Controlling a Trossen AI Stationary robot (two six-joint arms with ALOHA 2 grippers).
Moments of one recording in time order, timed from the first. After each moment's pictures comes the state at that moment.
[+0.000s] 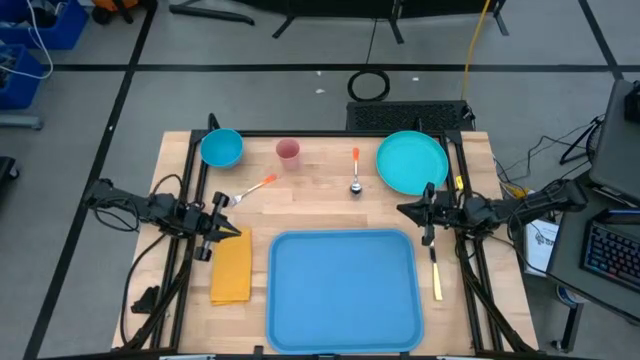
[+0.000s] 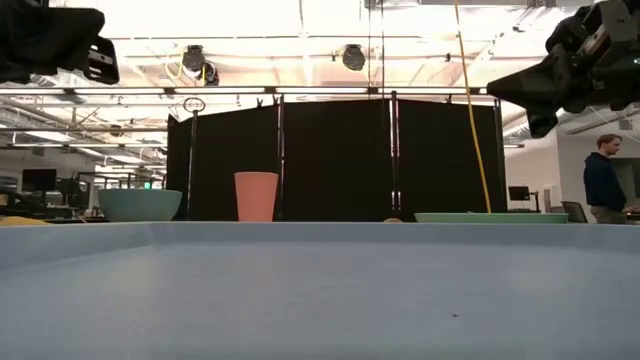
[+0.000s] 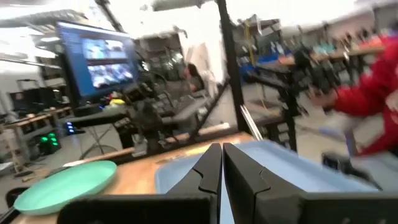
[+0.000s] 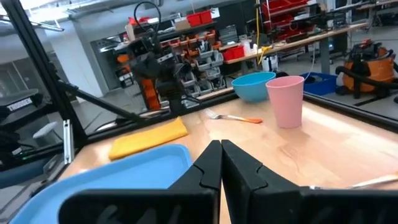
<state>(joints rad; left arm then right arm) -0.32 0.05 0.01 0.23 -0.03 0.17 0.22 0.28 0.01 0.28 0.41 0.26</state>
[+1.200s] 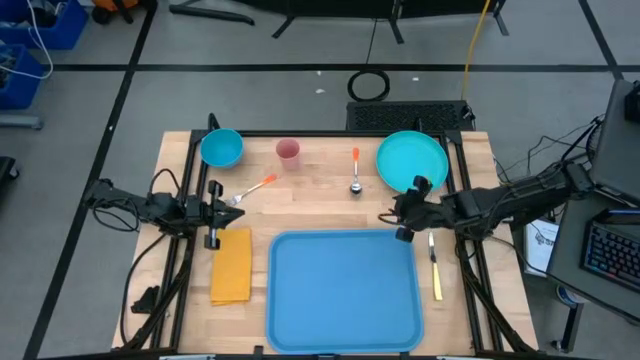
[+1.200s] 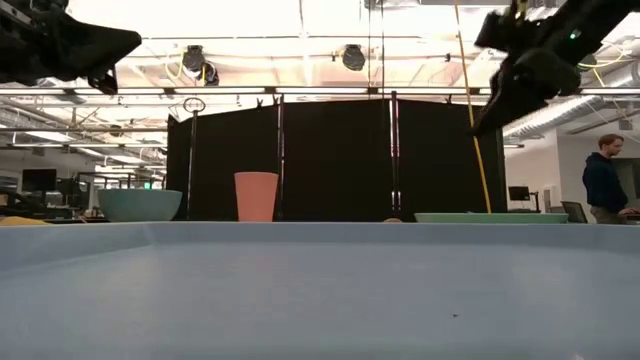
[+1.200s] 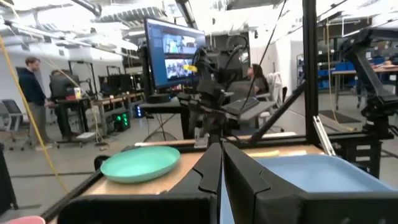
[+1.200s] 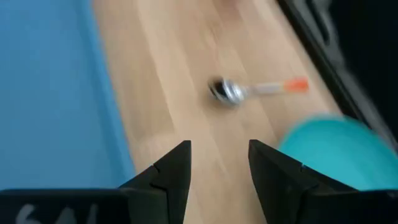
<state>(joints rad) -0.31 0.05 0.01 0.25 -0.32 0.15 0.20 1.00 0.67 -0.64 0.57 0.30</state>
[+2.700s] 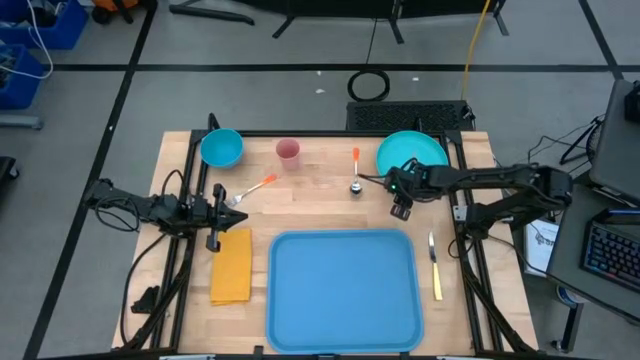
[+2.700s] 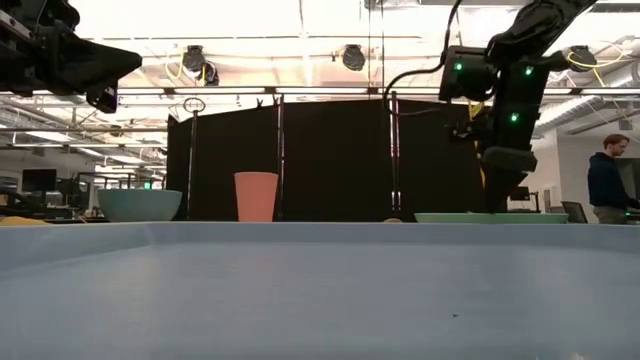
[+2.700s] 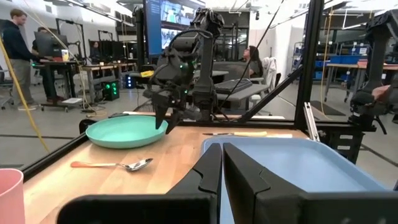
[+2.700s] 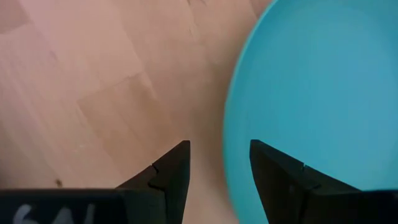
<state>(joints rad) -0.31 0.05 0.01 0.14 -0.31 0.00 -0.31 1.31 0.68 -0.68 0.28 0.08</state>
